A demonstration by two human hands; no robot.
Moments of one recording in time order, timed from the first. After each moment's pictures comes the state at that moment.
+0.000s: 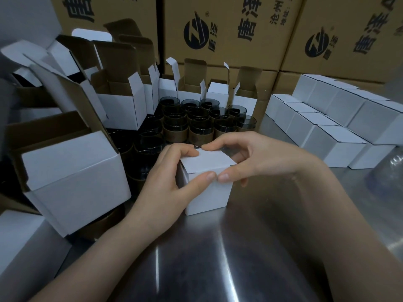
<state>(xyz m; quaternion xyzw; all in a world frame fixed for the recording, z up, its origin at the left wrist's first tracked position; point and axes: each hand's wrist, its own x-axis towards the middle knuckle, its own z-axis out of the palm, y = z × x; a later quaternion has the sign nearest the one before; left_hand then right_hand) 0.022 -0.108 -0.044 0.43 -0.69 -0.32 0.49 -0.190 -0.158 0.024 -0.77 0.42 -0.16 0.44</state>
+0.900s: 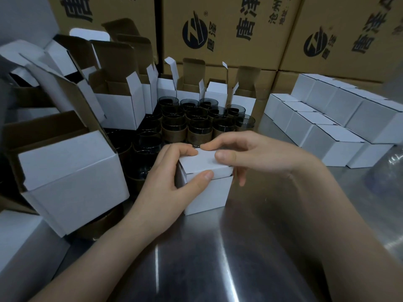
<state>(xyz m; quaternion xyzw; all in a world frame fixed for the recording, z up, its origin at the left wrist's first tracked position) 0.020 -0.106 -0.043 0.43 -0.67 -0.34 0.49 -0.185 -0.156 0.024 -0.78 0.41 -0.18 0.43</state>
